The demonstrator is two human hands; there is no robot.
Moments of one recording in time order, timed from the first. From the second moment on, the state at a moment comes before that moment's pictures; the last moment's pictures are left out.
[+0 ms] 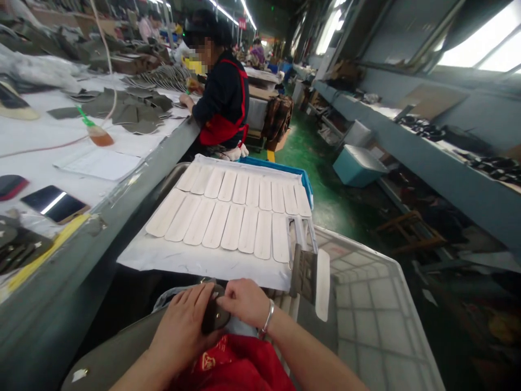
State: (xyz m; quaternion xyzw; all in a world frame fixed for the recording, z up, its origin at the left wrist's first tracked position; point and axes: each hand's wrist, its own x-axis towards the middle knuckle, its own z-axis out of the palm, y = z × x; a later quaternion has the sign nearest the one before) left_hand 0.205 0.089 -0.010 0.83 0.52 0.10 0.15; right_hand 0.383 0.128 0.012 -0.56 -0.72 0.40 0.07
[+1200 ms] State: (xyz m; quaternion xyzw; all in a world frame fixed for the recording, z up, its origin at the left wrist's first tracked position) left_hand 0.206 0.095 -0.016 0.82 0.53 0.14 0.16; right_hand 0.385 0.146 0.015 -0.51 -0.73 0.46 0.02
